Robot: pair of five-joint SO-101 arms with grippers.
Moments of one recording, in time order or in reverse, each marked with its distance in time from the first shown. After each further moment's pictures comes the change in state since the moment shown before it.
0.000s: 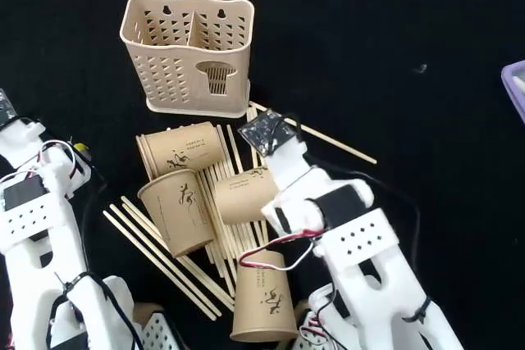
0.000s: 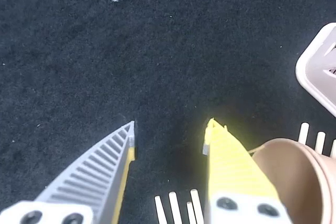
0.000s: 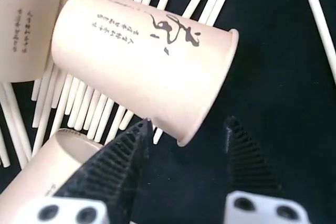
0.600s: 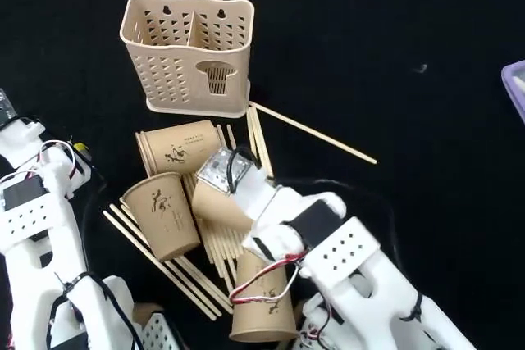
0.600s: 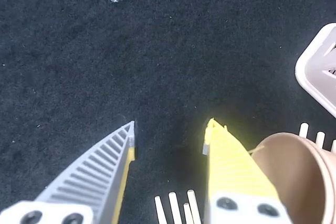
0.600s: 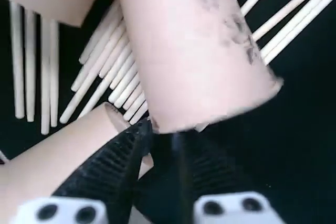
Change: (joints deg) left arm 0.0 0.0 0.0 0.0 0.0; right arm -13.6 -0.6 1.4 2.0 4.0
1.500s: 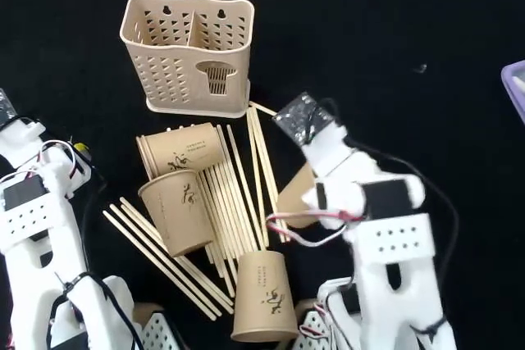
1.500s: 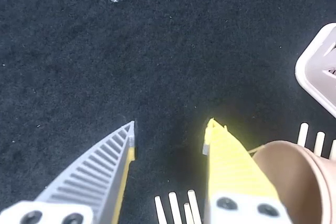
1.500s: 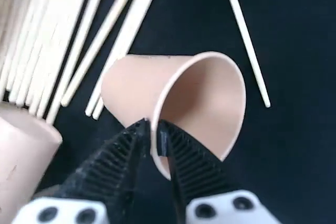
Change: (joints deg) left arm 0.0 0.0 0.0 0.0 0.0; right arm 29.9 -1.1 -10.1 6.1 15.2
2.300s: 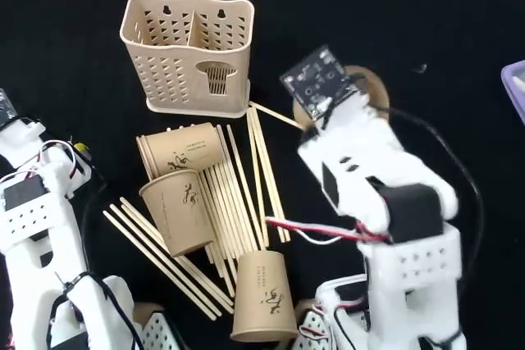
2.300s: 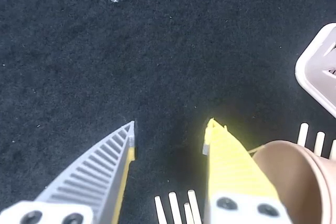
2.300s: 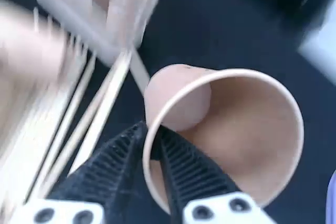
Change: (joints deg) left arm 0.0 0.0 0.0 0.0 0.0; right arm -3.3 0.7 -24.8 -3.9 -5.3
